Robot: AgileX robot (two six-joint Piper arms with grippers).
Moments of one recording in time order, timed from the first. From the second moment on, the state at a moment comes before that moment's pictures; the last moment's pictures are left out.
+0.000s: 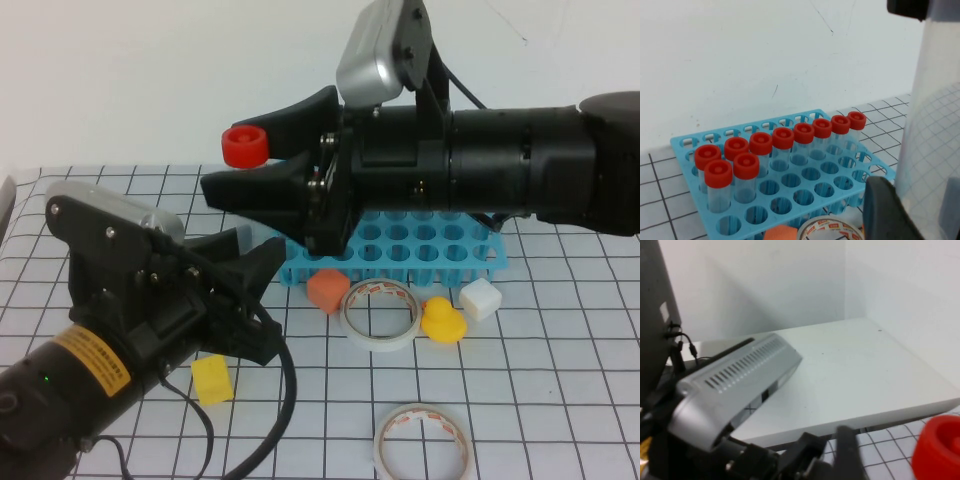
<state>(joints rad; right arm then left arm) 0.60 1.67 -1.31 1.70 0.76 -1.79 -0.56 1.16 -0.56 0.12 -0.42 -0.32</state>
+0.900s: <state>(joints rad) 0.57 1.59 -1.32 1.70 0.67 -1.77 -0.56 1.02 -0.56 0.28 -0.16 -0.34</state>
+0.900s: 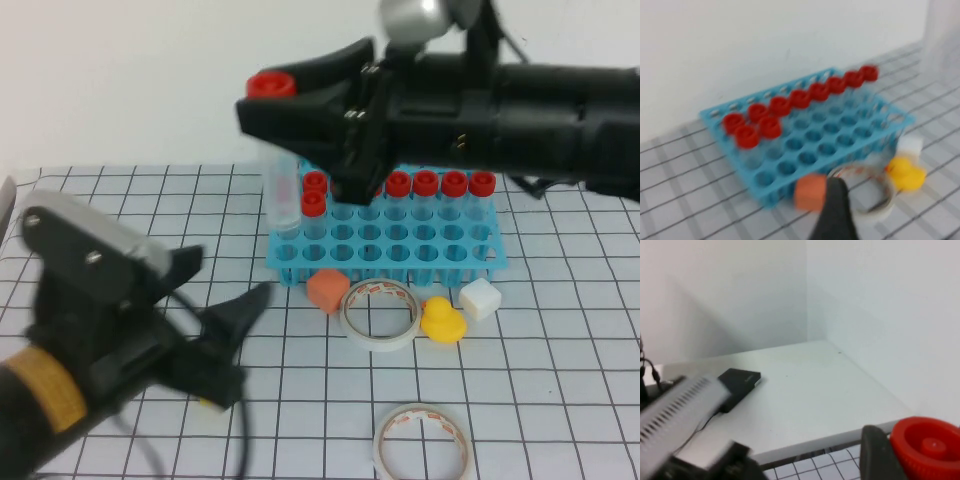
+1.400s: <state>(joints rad) 0.54 1.38 -1.04 1.70 0.67 -1.72 -0.56 0.33 -0.40 0.28 0.35 -0.22</state>
